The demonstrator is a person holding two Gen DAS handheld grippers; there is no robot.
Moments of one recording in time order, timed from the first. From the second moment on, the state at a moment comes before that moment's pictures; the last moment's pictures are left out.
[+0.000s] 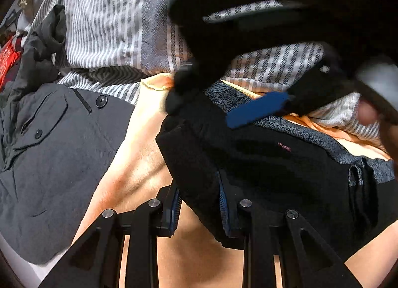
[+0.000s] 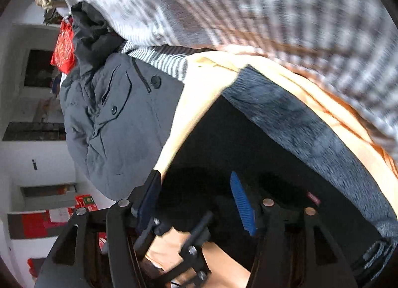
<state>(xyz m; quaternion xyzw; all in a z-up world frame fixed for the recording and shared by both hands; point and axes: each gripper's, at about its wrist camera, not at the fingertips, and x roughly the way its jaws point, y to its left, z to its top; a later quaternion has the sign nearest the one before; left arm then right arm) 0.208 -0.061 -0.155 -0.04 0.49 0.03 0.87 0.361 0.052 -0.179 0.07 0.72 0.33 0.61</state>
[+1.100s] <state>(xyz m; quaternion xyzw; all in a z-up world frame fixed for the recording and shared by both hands) 0.176 -0.259 -0.018 0.13 0.40 -0.16 0.89 0.291 -0.239 -0.063 0.35 0.56 0.32 0.68</state>
